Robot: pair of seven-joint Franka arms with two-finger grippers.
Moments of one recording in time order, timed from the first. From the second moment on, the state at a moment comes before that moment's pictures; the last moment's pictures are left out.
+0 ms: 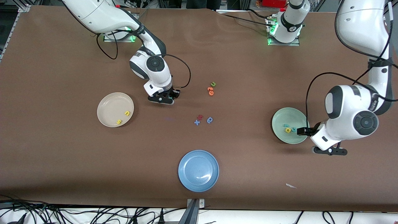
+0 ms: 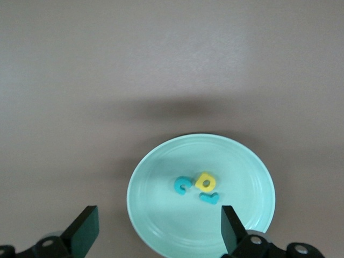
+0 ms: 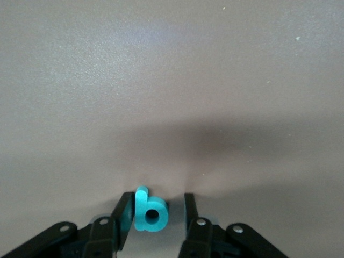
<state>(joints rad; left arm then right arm) -0.14 0.58 0.16 -1.51 -0.05 1.96 0.06 0.15 0.58 0.50 -2.09 -0.51 2.55 1.17</state>
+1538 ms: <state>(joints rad) -0.08 0.10 0.15 -1.68 -0.04 1.95 0.09 -0.12 0.36 0.49 -2.11 -0.52 2.31 0.56</state>
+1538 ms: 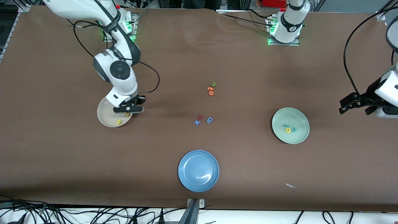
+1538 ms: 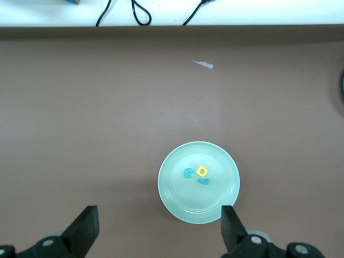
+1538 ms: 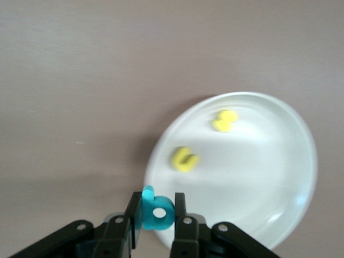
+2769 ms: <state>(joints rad) -0.08 0.02 0.11 -1.69 -0.01 1.80 0.15 -0.19 0.30 0.51 -1.90 -0.34 2.01 0.39</state>
